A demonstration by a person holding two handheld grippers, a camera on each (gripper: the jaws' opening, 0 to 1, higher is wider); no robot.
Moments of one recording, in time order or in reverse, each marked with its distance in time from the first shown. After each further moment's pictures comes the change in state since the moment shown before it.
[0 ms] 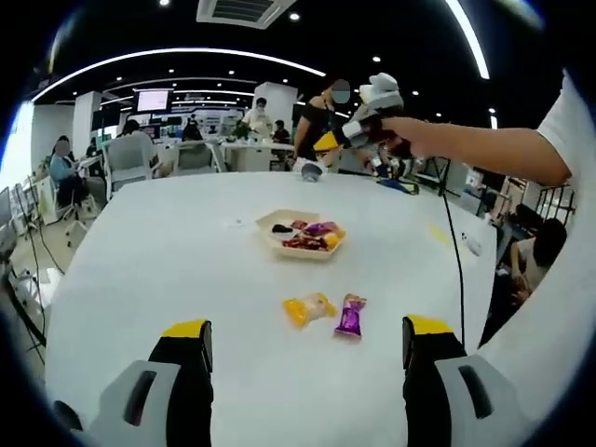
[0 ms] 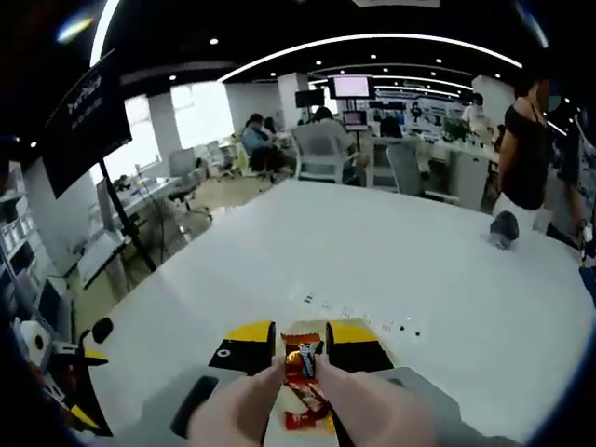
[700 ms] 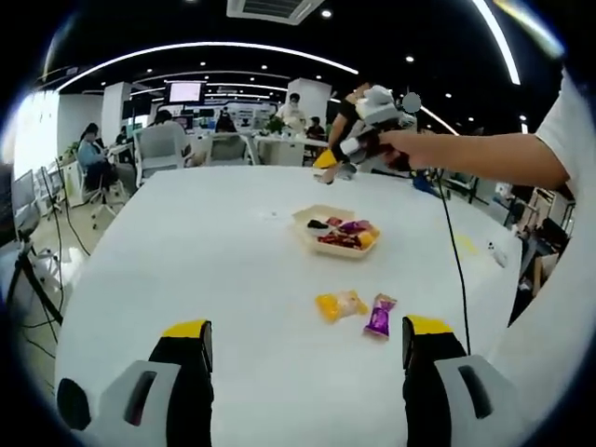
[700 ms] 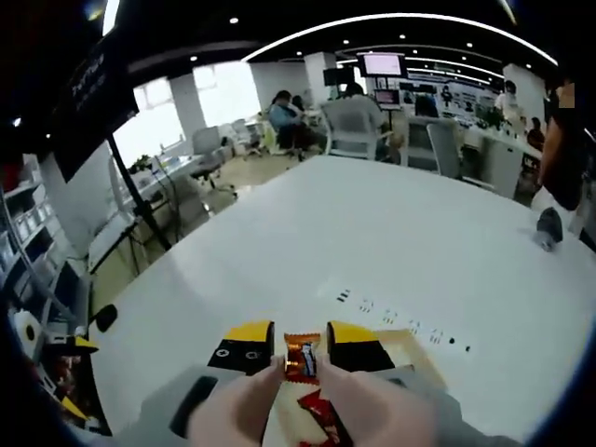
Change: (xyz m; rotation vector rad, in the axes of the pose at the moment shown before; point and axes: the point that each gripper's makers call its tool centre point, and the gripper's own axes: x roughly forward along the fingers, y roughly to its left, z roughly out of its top) left arm -0.004 0.029 -0.004 -0.070 0.014 0.138; right arm 0.080 0.033 -0.022 -0.032 0.104 0.132
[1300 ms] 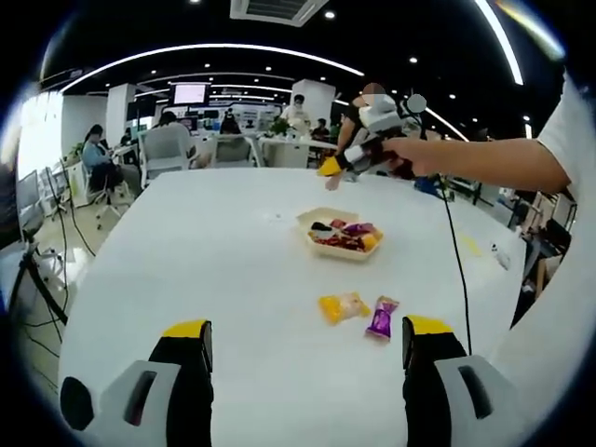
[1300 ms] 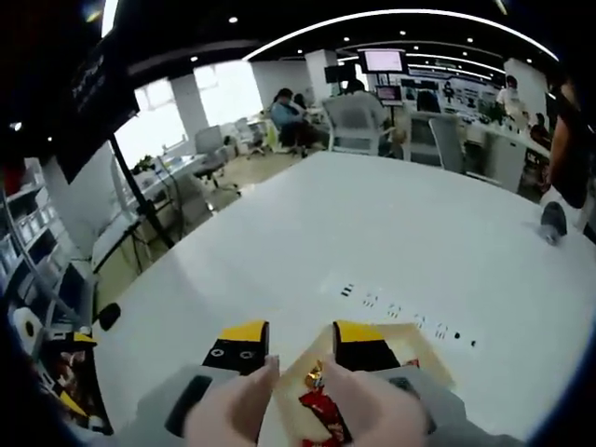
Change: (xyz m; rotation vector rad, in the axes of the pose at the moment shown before) left arm -0.007 0.001 0.003 0.002 -0.011 0.021; right arm -0.007 0.008 -0.008 0.017 0.005 0.023
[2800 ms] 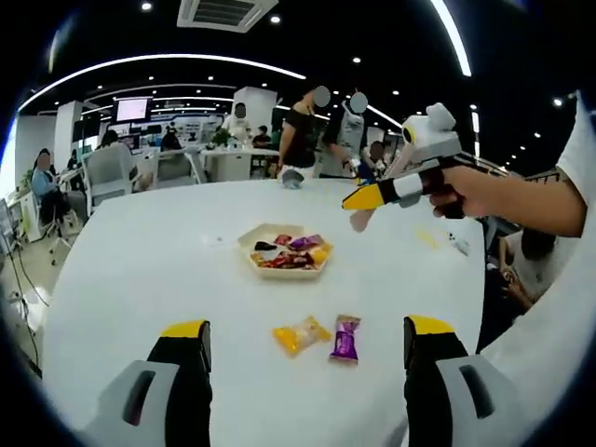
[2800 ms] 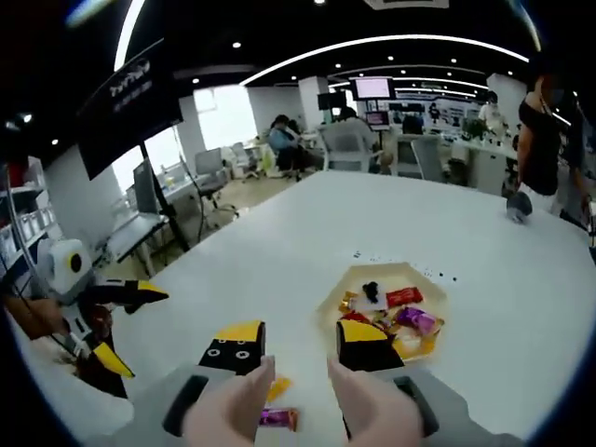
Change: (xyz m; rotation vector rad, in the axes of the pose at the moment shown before) left arm 0.036 -0.053 0.030 0.141 -0.013 -0.281; right arm -0.123 0.069 -0.083 0.013 -0.143 -0.057
